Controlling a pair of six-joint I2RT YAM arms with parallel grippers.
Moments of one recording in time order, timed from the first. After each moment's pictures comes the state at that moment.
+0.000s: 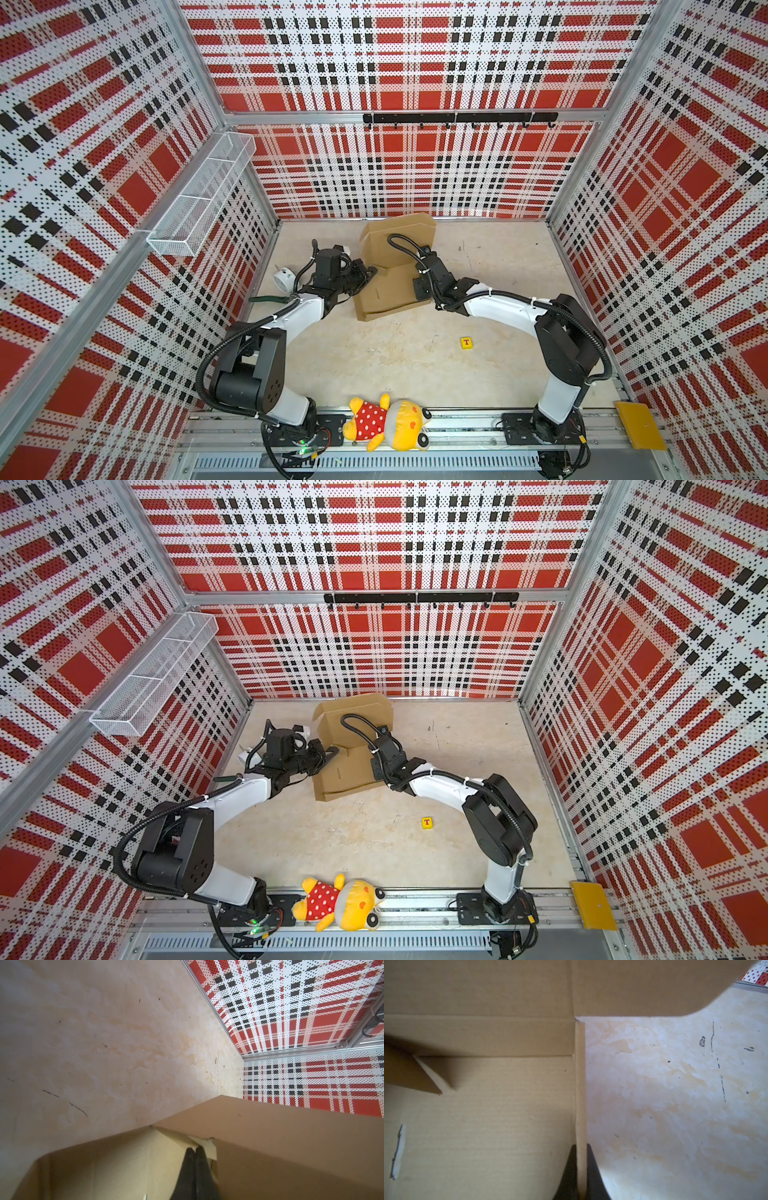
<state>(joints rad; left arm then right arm) -0.21 1.52 0.83 0.17 0.50 -0.96 0.77 1.80 1.22 -0.17 0.32 0.33</state>
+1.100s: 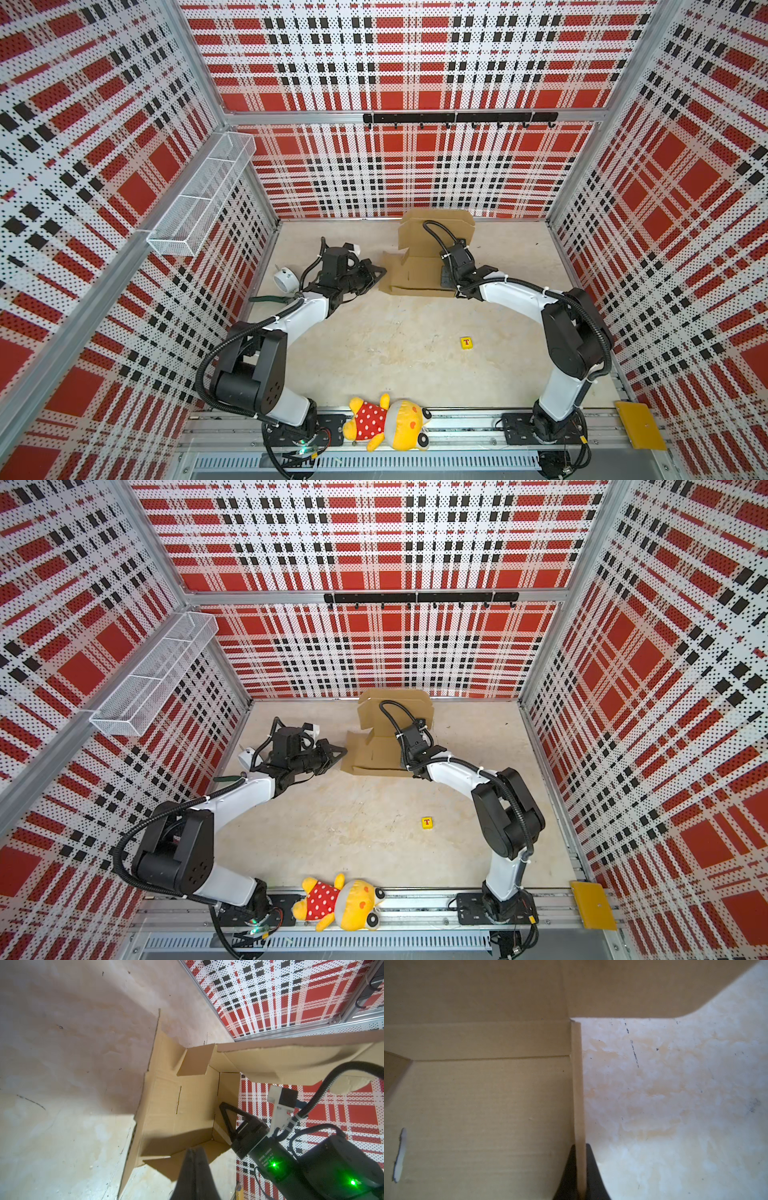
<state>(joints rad) -0.27 1.52 0.86 0.15 0.54 -0.94 0.57 1.80 1.23 -0.33 0.40 0.52</state>
